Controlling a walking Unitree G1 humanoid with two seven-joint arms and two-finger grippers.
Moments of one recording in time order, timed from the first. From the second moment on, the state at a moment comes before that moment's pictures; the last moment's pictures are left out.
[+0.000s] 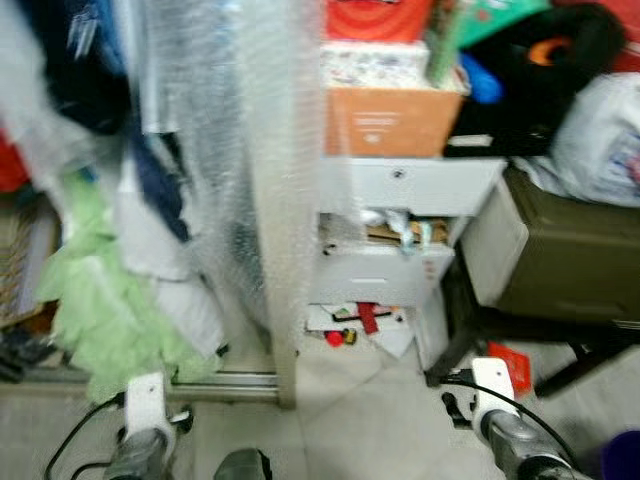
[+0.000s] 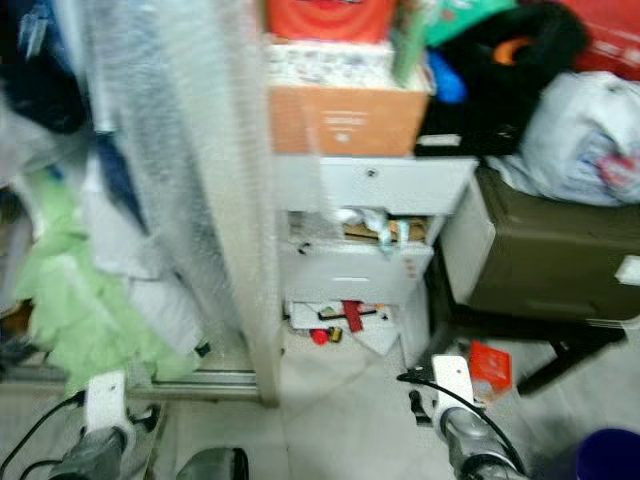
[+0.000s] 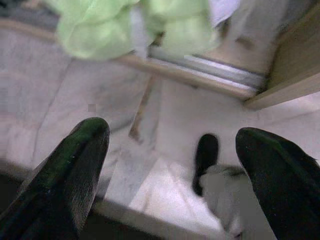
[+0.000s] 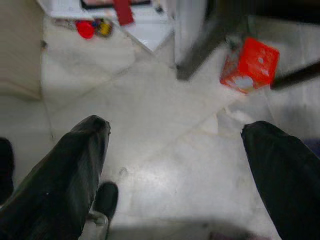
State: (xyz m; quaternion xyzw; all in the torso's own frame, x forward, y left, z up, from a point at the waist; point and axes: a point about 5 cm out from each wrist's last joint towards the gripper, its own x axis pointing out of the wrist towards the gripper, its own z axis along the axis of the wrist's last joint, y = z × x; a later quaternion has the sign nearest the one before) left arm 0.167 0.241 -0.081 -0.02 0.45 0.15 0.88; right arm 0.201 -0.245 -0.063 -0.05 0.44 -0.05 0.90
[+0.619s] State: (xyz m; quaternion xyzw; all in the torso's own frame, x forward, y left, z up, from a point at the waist) left arm 0.175 0.239 -0.078 -0.01 0.45 0.14 0.88; right arm 0.231 -0.207 -0.056 -0.04 0.42 -0.04 0.90
